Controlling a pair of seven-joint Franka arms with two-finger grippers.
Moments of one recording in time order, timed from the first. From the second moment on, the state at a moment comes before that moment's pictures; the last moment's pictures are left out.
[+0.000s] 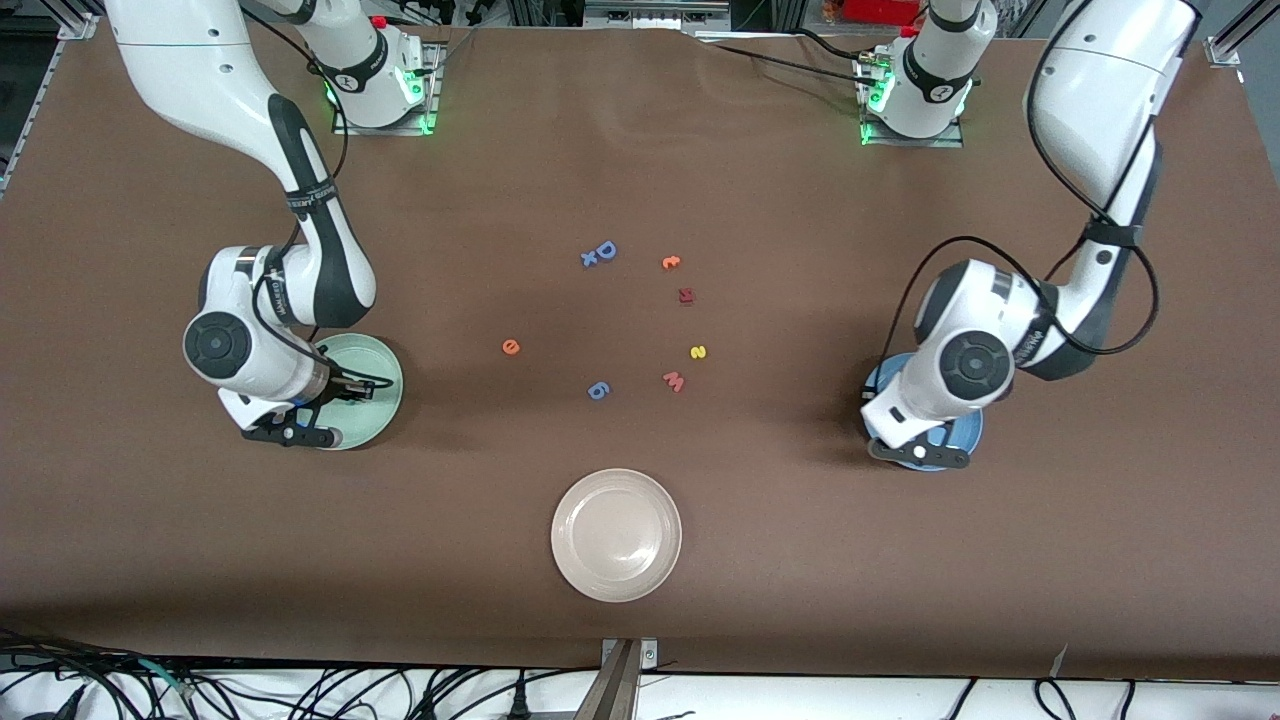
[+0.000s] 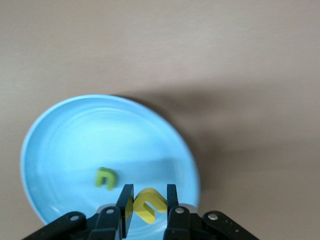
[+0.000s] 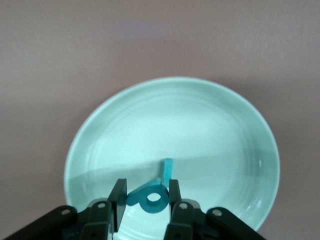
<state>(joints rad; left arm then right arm) 0.01 0.63 -0.25 -1.68 0.28 2.11 -0.23 0.36 0.55 -0.25 -1.89 0.10 2.34 0.15</state>
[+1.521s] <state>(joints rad) -0.14 0.63 -0.47 -1.65 0.27 2.12 -0.68 0.49 0.47 -0.18 -1.97 0.10 2.42 0.53</state>
